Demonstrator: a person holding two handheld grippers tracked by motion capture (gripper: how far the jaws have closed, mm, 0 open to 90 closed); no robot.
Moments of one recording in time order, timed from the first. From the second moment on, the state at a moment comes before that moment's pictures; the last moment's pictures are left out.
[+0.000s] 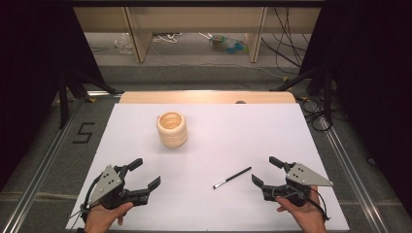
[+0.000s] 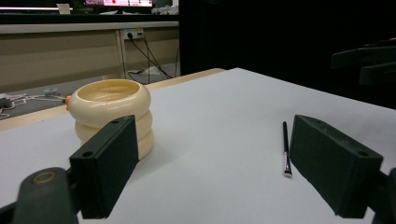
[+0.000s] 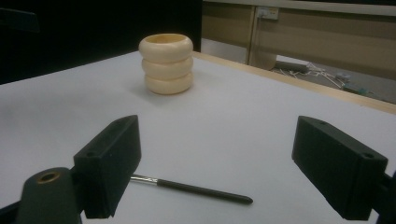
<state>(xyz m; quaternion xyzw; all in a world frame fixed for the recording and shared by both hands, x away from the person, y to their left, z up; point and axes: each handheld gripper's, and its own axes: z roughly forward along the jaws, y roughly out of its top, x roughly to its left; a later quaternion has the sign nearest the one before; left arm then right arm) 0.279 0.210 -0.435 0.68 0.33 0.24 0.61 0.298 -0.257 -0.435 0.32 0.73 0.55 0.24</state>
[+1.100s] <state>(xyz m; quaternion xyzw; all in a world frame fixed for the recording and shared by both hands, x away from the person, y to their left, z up) 0.281 0.209 -0.437 0.69 0.32 0.24 0.60 0.317 -0.226 -0.426 0.22 0.83 0.47 0.22</state>
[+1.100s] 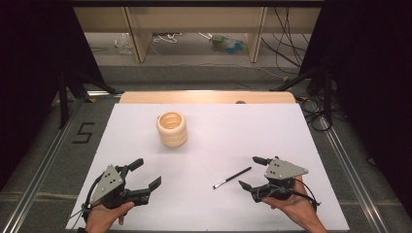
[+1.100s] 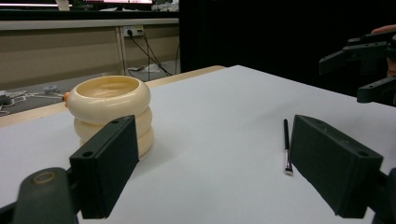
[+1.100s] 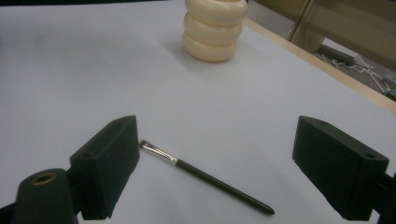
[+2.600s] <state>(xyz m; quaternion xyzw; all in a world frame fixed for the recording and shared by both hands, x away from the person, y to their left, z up) 0.282 0.208 -0.436 0.69 0.32 0.24 0.60 0.390 -0.166 -0.432 0.12 0.96 0.24 0.11</state>
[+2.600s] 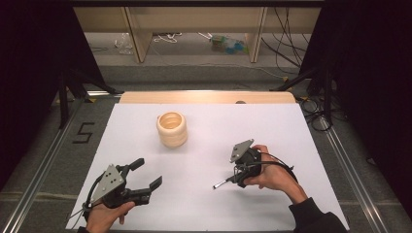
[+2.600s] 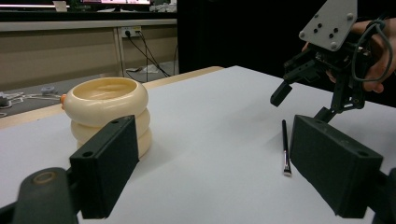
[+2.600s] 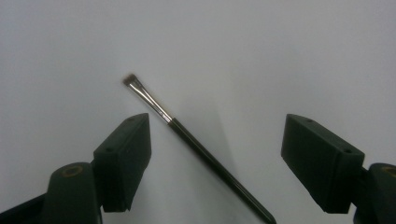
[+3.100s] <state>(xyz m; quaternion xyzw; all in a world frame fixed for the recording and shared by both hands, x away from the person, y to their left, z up) 0.282 0.208 -0.436 0.69 0.32 0.24 0.60 0.395 -0.149 -0.444 0.10 0.97 0.19 0.07</state>
